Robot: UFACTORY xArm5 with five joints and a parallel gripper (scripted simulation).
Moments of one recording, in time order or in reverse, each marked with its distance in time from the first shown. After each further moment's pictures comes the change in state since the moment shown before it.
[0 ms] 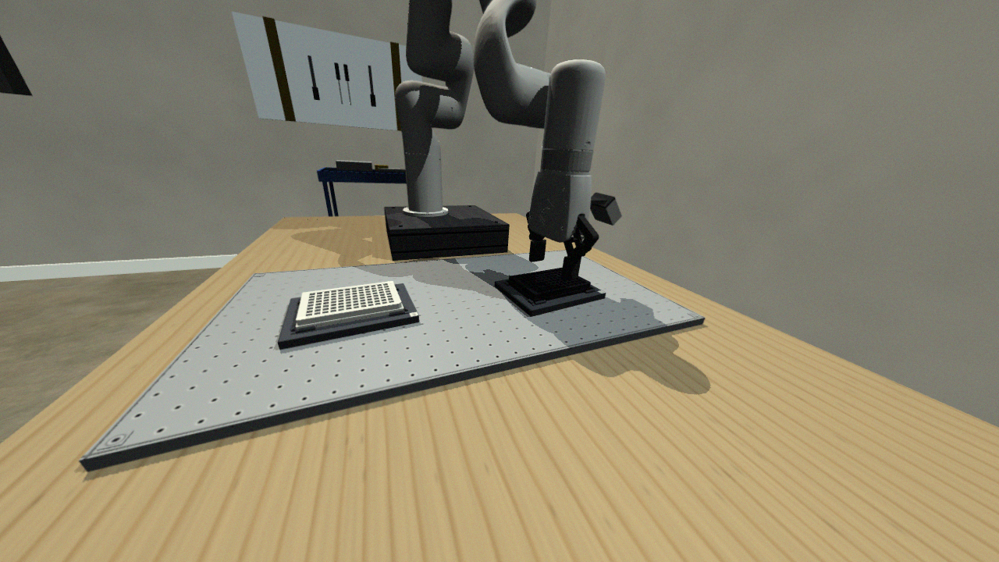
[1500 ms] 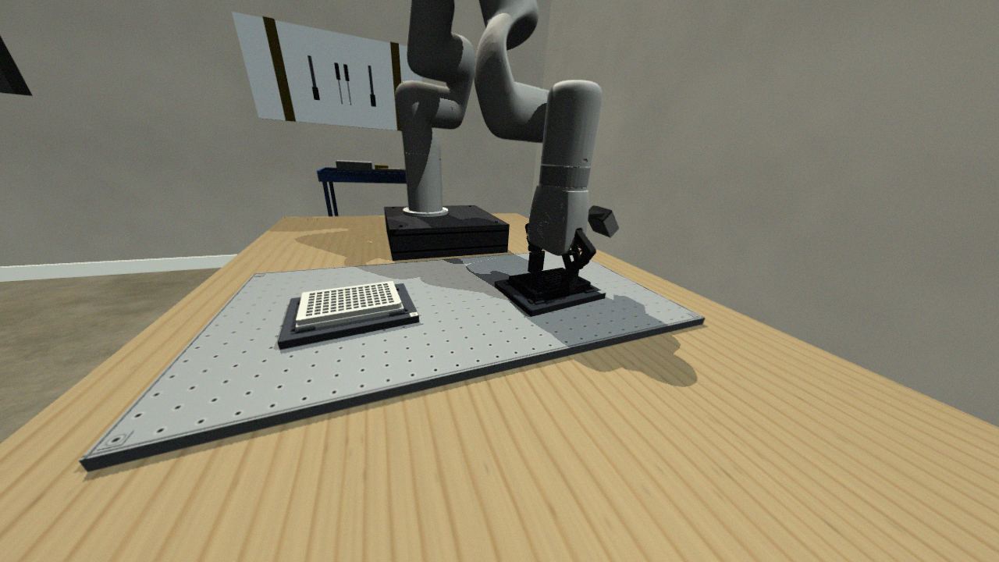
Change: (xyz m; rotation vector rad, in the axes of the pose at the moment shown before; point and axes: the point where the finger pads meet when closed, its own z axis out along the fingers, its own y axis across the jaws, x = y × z) arm 0.000 0.000 0.022 0.000 0.000 0.000
